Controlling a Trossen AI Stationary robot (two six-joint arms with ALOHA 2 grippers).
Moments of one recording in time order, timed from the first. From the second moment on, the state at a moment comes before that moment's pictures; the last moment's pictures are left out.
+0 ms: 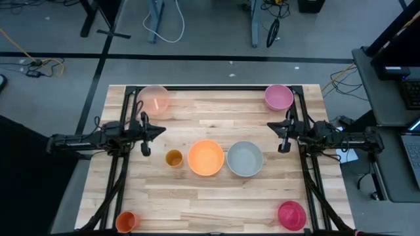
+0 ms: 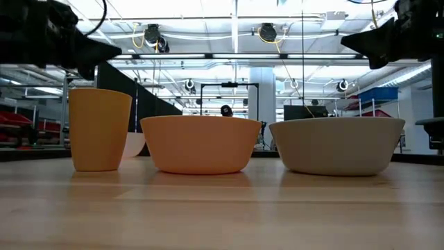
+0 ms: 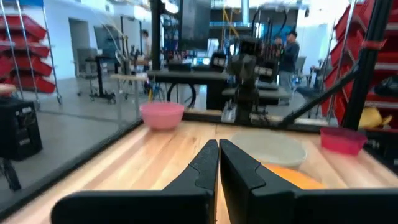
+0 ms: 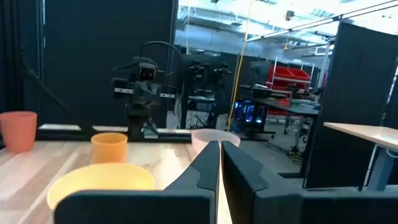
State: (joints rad) left arm 0.09 0.12 0.06 0.15 -0.06 -0.04; right arm -0.02 0.08 0.08 0.17 0.25 -0.15
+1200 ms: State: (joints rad) left arm 0.09 0.56 0.54 -0.16 -0.23 0.12; right arm -0.11 1.15 0.86 -0.02 0.25 -0.20
